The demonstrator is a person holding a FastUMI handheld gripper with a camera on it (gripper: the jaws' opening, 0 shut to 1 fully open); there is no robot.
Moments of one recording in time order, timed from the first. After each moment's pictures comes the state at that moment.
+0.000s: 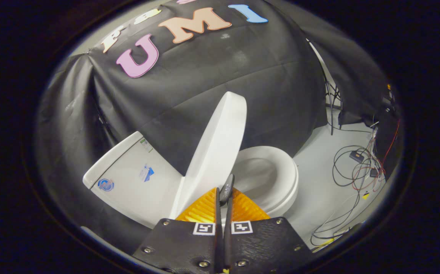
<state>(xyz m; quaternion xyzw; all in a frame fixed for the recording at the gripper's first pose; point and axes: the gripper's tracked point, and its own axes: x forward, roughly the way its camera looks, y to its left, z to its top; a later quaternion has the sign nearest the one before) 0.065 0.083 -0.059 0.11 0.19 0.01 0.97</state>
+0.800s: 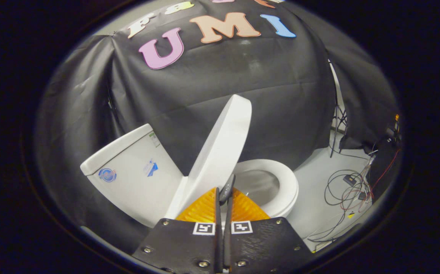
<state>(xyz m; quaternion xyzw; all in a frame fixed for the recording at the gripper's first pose) 0.066 0.130 -0.031 0.03 0.16 0.01 0.99</state>
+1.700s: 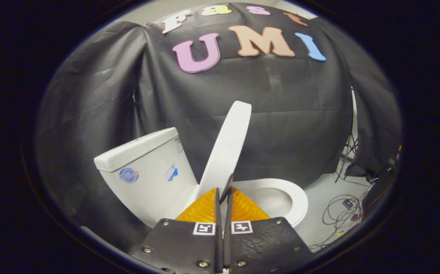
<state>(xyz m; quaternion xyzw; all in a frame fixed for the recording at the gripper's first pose) 0.060 0.214 0.001 -0.05 0.11 0.07 0.99</state>
